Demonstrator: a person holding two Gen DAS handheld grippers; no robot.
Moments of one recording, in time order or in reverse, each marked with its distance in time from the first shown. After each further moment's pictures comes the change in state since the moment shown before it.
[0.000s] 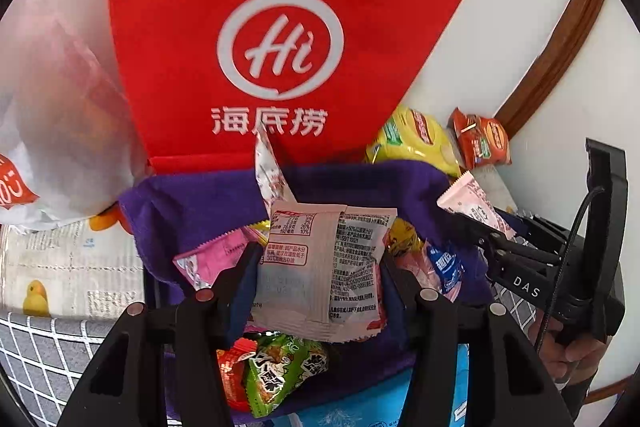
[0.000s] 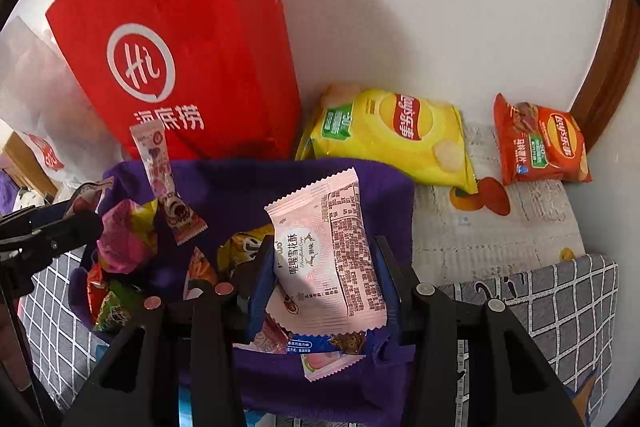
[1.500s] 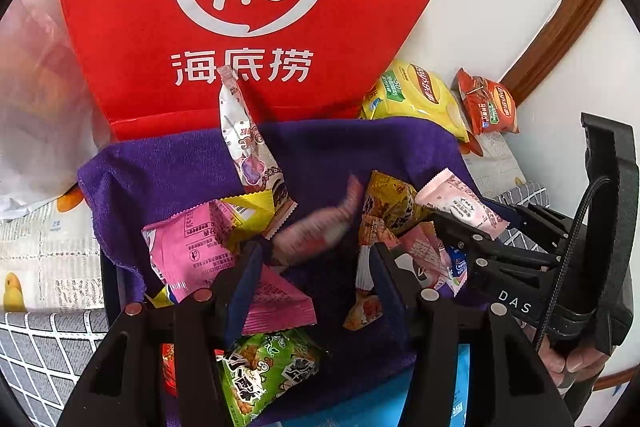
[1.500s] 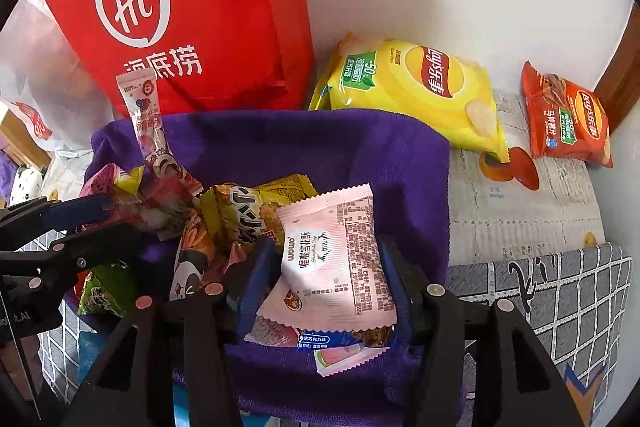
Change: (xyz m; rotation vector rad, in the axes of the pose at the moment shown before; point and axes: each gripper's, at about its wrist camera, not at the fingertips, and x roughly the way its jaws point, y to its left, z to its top) left arm 0.039 -0.008 -0.010 0.013 0.116 -0.008; right arm 0.033 0.013 -0.011 -0.030 0.121 0.014
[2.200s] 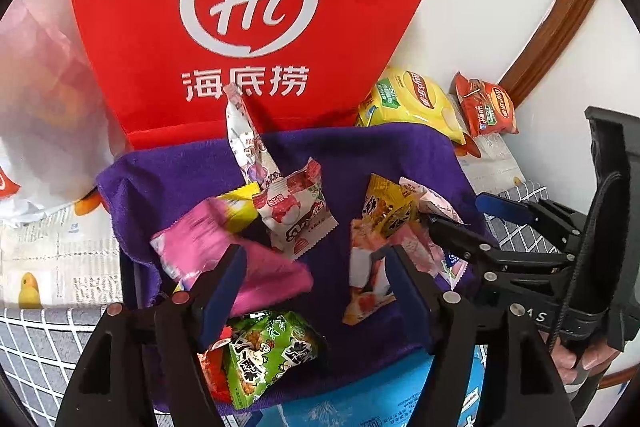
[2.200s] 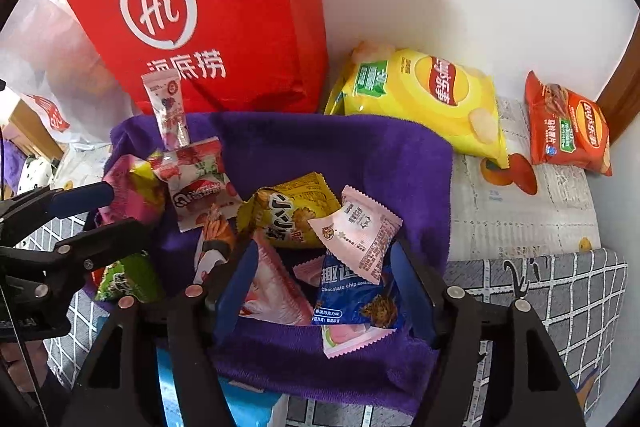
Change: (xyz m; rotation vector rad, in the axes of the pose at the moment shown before) left arm -0.023 -0.009 -0.003 0.023 -0.028 0.043; right arm -0.021 0.006 -0.001 -0.029 0.001 0.024
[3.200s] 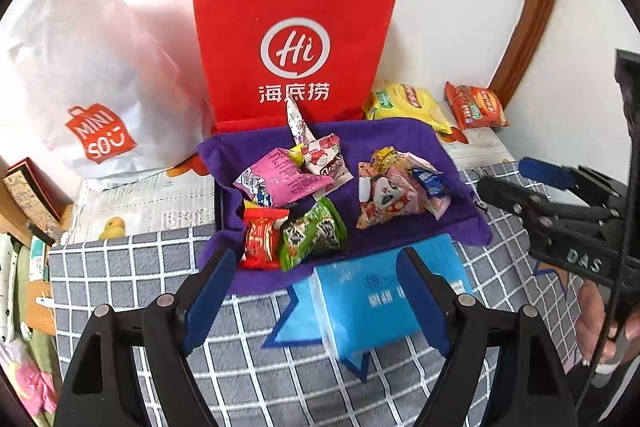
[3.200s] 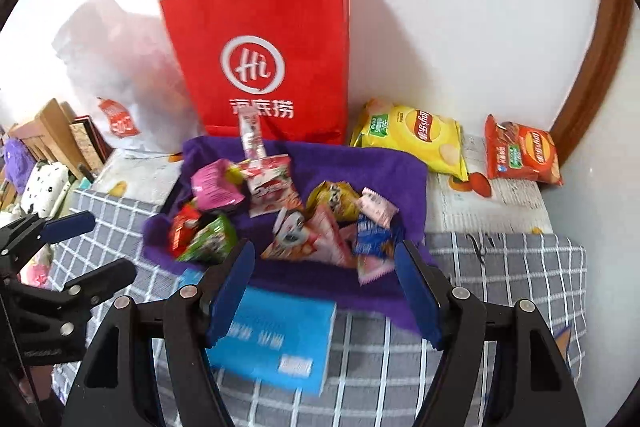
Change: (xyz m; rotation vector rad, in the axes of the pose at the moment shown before) left arm -0.132 -0.015 -0.092 0.020 -0.125 0.130; right arm -0.136 0.047 -0.057 -0.022 -0.168 -0.035
